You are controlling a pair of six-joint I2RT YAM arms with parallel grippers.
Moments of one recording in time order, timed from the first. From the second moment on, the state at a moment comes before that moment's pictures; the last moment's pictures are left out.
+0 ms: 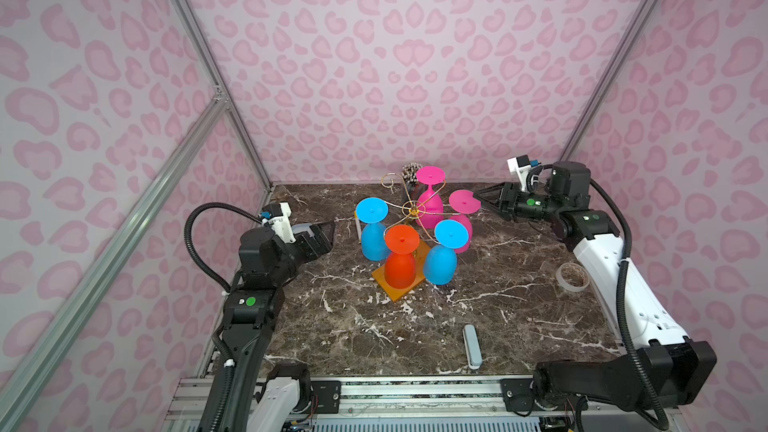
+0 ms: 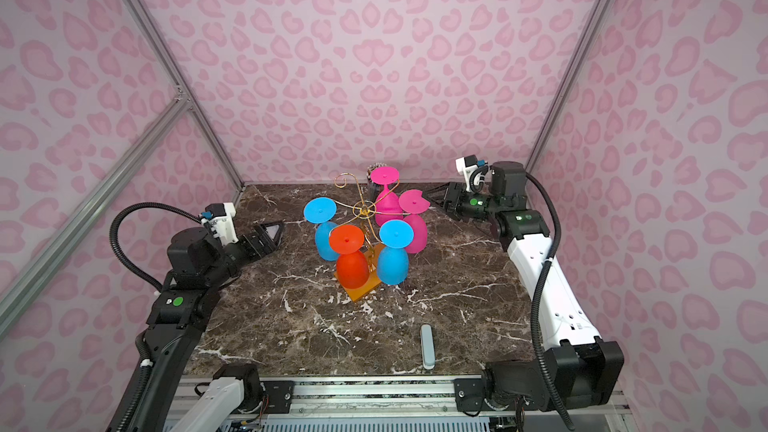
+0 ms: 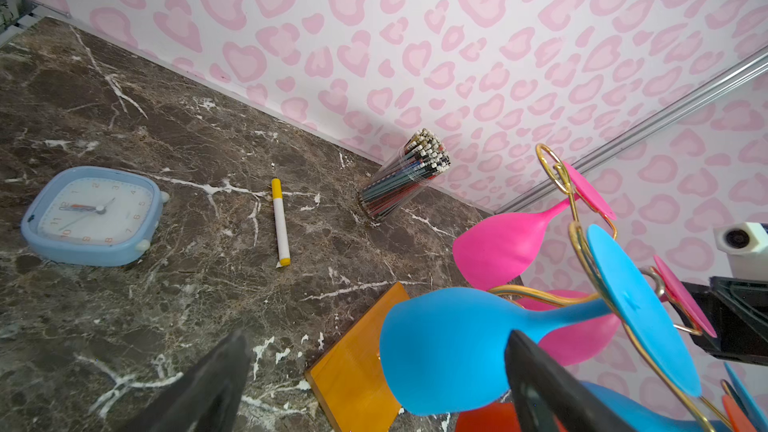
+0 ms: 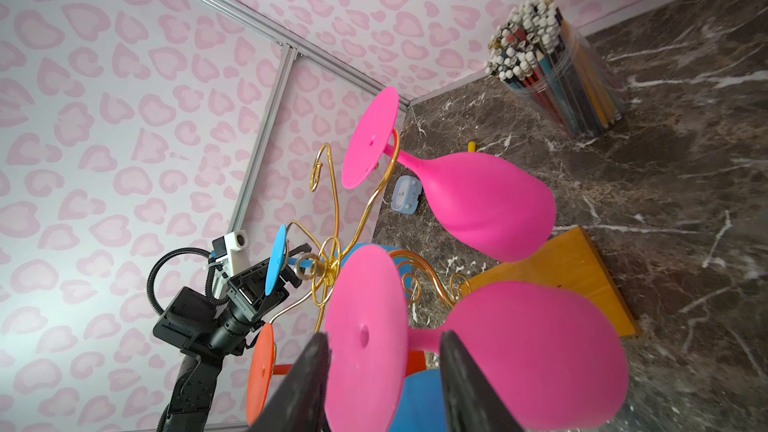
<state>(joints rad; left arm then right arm) -0.01 0.82 0.88 -0.39 0.36 -0.55 0.09 1.34 1.35 -0.48 -0.90 0.72</state>
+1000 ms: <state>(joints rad) -0.01 0.78 0.87 -0.39 0.36 -0.57 0.10 1.31 1.31 -0.40 -0.91 0.79</state>
